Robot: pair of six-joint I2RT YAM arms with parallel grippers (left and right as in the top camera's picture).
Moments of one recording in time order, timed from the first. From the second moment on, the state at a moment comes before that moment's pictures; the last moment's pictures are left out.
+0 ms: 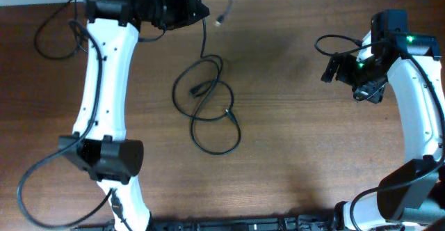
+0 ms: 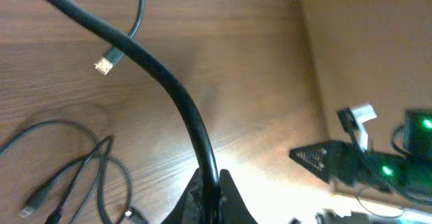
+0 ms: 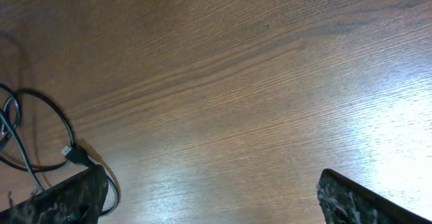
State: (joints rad) left arm -0.19 2.07 2.35 -1.19 0.69 -0.29; right arm -0.15 1.65 1.50 -1.24 -0.18 0.31
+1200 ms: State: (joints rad) left arm -0.27 2.30 2.35 -0.77 1.29 -0.45; right arm -0.15 1.65 1.50 -1.24 -0.18 0.31
